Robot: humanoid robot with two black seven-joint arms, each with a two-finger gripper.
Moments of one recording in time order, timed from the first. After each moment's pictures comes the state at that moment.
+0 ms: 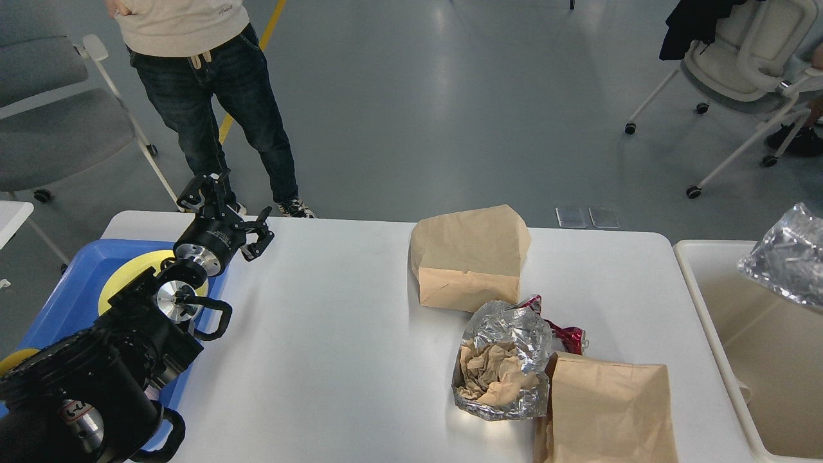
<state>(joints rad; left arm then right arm) -0.94 -0.04 -0.59 0.21 -0.28 -0.68 -0.19 0.65 -0.67 -0.53 0.13 -0.28 0.18 0.18</state>
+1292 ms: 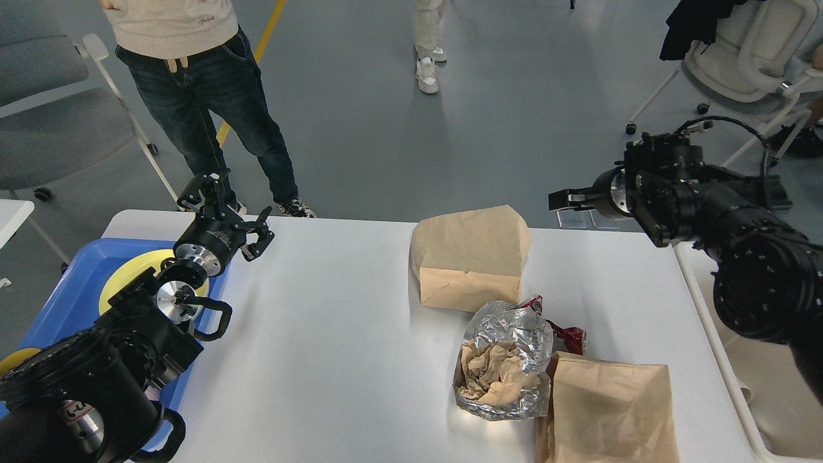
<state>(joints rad) -0.94 -0.04 -0.59 0.21 -0.28 -0.68 -0.19 1.34 -0.04 -1.17 0.21 -0.32 0.58 0.17</state>
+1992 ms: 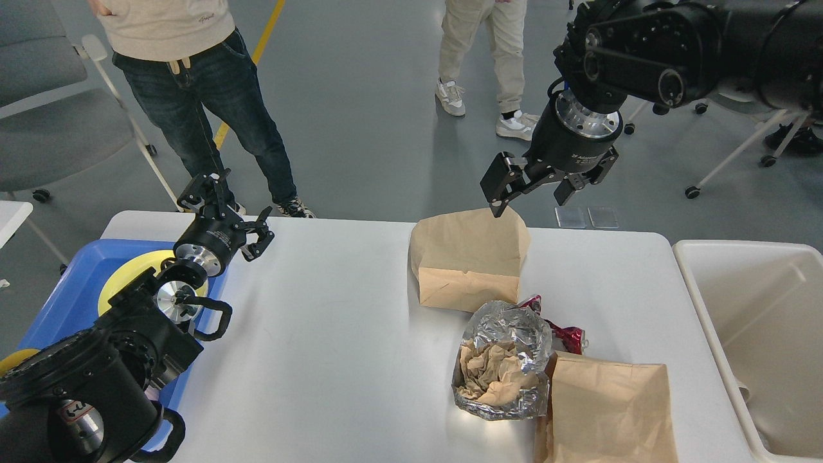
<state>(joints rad) -0.94 -0.04 -0.59 0.21 -0.28 -0.68 -0.19 2.02 -0.08 -1.13 0.88 -0.30 0.95 0.18</state>
